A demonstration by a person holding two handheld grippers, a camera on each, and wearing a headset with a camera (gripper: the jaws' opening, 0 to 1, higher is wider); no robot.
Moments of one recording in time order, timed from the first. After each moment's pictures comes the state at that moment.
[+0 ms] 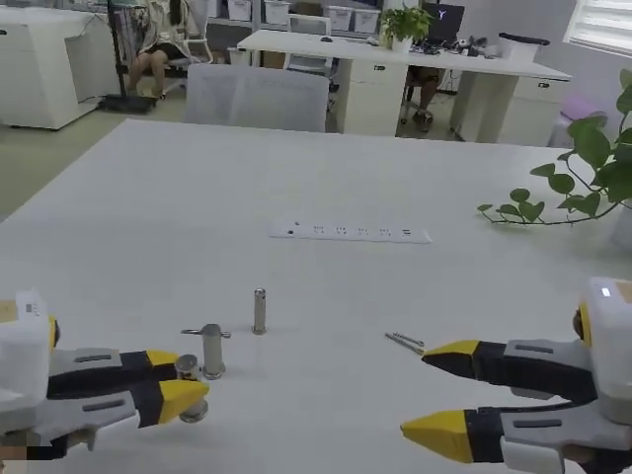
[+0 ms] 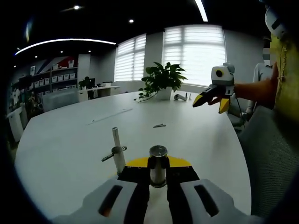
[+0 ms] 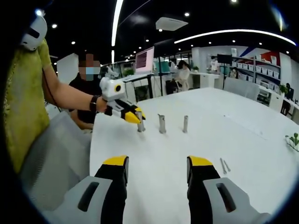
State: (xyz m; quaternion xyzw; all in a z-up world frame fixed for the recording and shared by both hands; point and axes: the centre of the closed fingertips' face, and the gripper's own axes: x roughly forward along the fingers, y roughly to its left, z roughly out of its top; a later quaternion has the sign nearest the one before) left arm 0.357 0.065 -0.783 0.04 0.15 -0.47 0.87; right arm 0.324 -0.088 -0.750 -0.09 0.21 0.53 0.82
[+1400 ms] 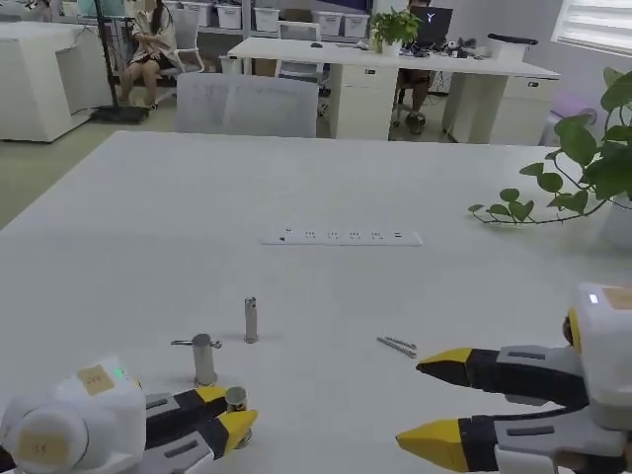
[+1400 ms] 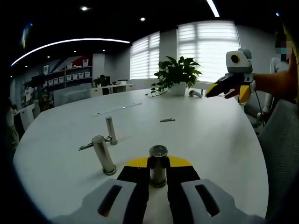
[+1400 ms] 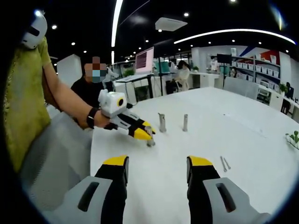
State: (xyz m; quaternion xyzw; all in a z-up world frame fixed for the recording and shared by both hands) left arm 0.367 0.037 -0.822 0.05 0.15 -0.39 0.91; right arm 0.322 -0.095 -0.752 -0.08 0.21 0.53 0.82
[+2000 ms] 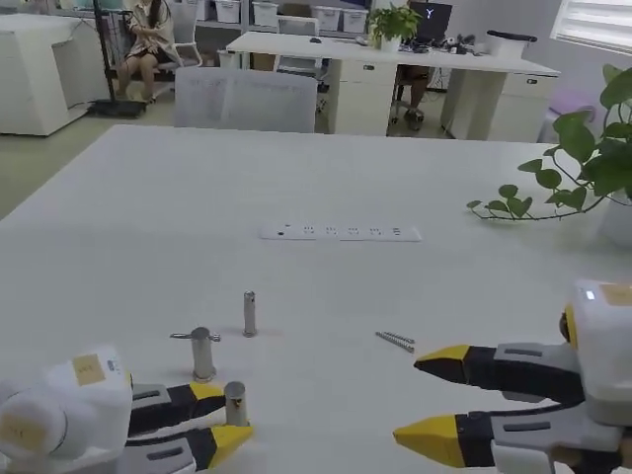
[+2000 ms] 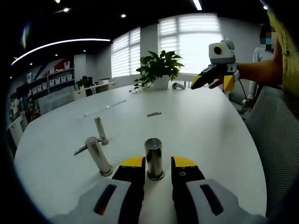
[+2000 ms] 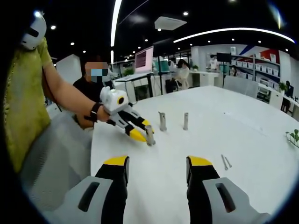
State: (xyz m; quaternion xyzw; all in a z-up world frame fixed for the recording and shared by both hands) left arm 0.359 0.040 -0.825 0.09 0.16 -0.48 0.86; right arm 0.322 -0.095 -0.755 -0.08 0.21 0.53 0.82
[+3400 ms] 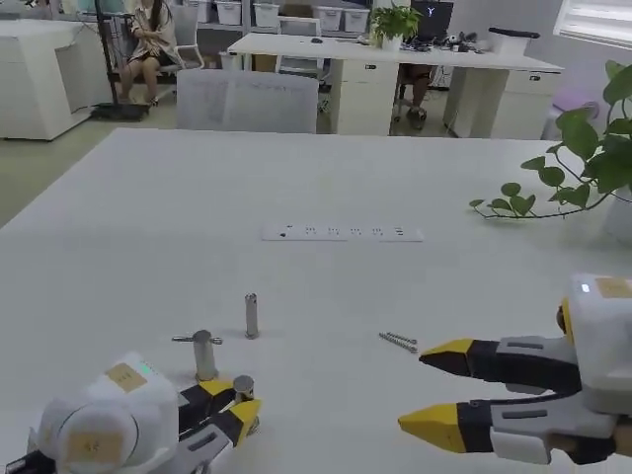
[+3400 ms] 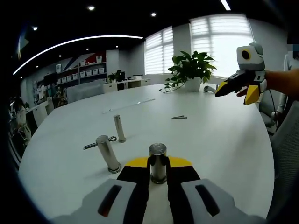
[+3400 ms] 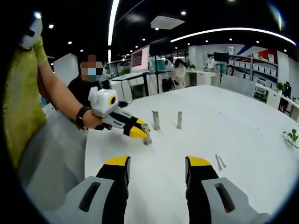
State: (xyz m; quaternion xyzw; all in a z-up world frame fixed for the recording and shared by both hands) left arm 0.374 0.037 -0.823 0.07 0.18 -0.32 0.93; right arm 0.336 -0.101 -0.759 -0.09 0.21 0.52 0.82
